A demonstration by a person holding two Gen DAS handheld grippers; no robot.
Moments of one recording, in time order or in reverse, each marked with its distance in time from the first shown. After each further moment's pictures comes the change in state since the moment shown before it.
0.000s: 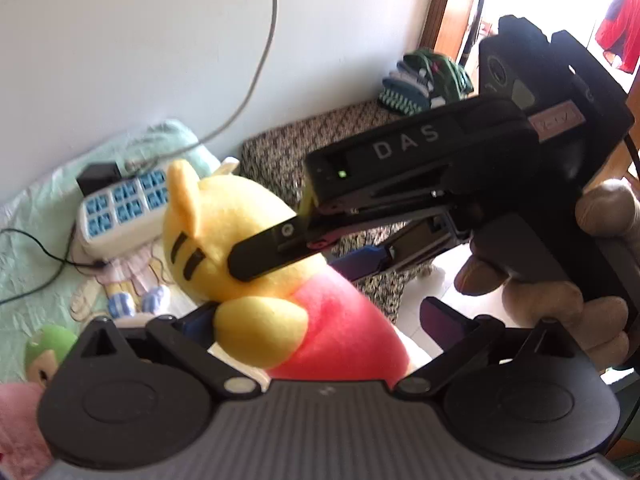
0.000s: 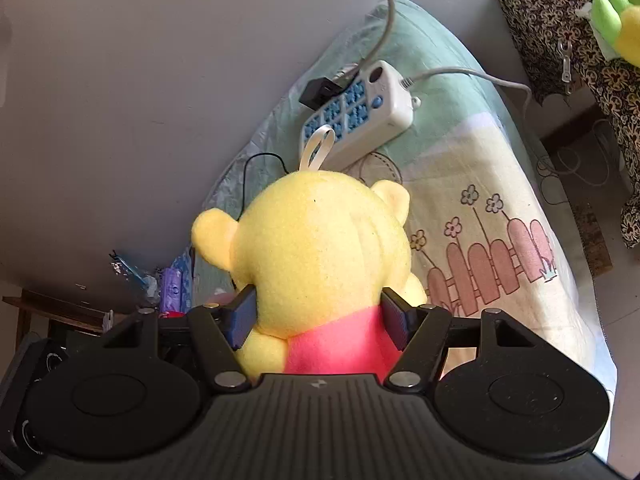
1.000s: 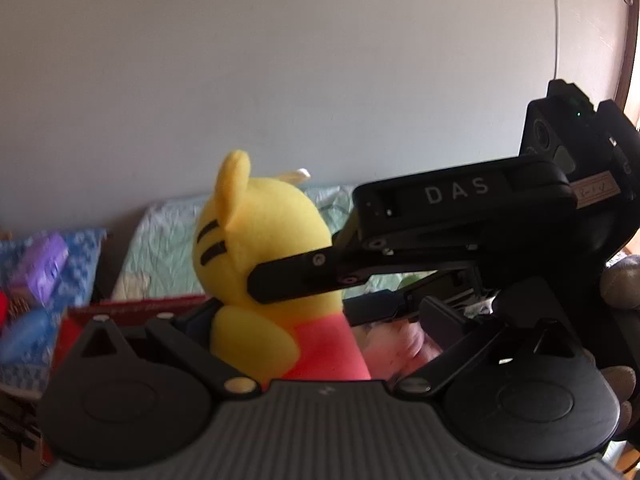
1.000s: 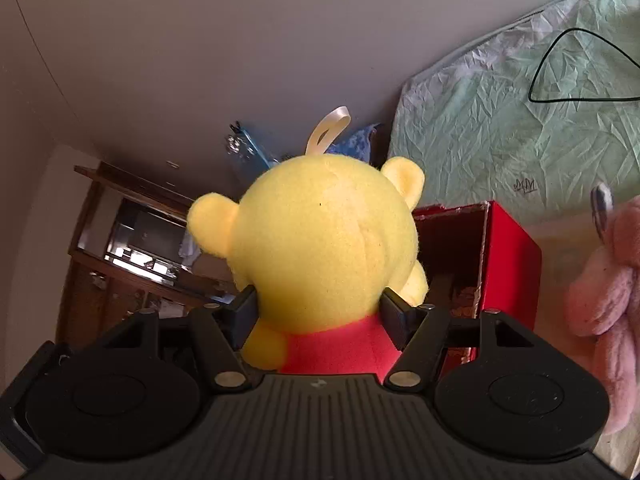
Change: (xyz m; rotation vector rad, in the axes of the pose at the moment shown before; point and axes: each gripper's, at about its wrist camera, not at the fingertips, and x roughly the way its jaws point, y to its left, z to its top) left arm -0.262 0.192 -0.126 -0.333 -0.161 0.430; right arm 0.178 0.290 -0.130 -0.256 0.273 0.233
